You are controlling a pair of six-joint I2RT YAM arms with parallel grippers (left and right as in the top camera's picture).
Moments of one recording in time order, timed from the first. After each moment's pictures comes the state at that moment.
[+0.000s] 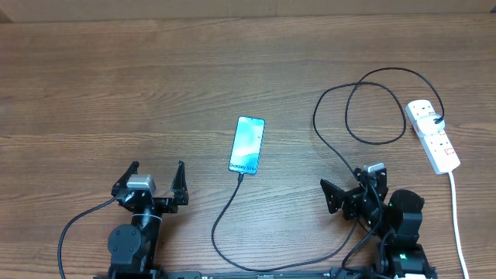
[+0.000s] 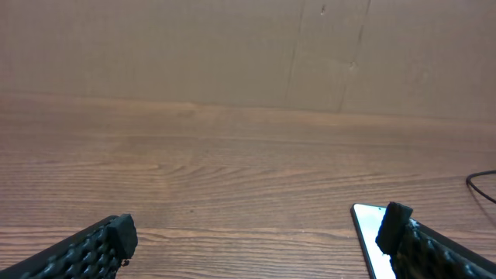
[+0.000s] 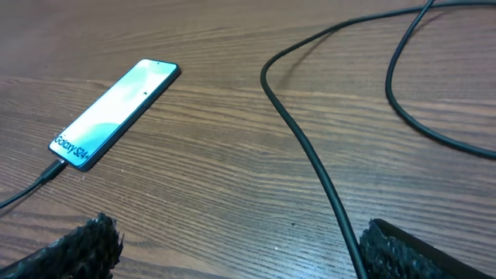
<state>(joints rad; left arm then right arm) -0.05 0.02 0.01 -0.08 0.02 -0.12 -0.06 0.54 0.02 0.00 -0.48 -0.01</state>
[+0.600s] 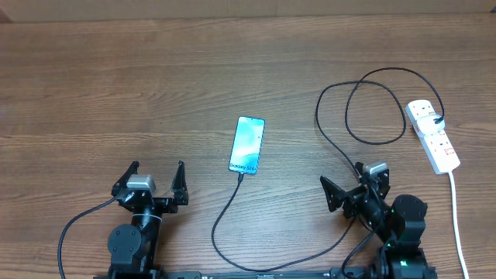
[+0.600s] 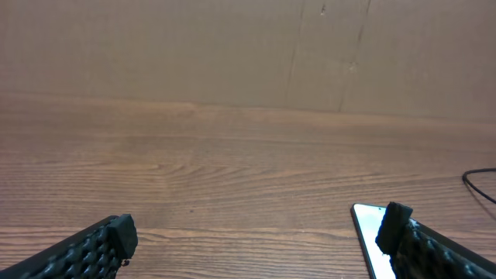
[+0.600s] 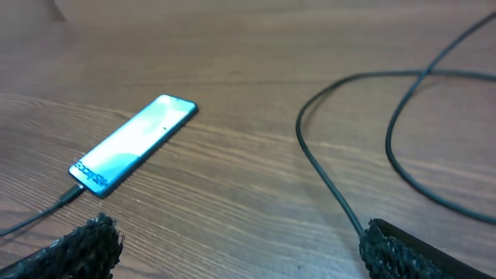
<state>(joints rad) -0.05 0.02 0.01 -0.08 0.02 -0.12 -0.04 0.40 0.02 0.00 -0.49 -0.01</state>
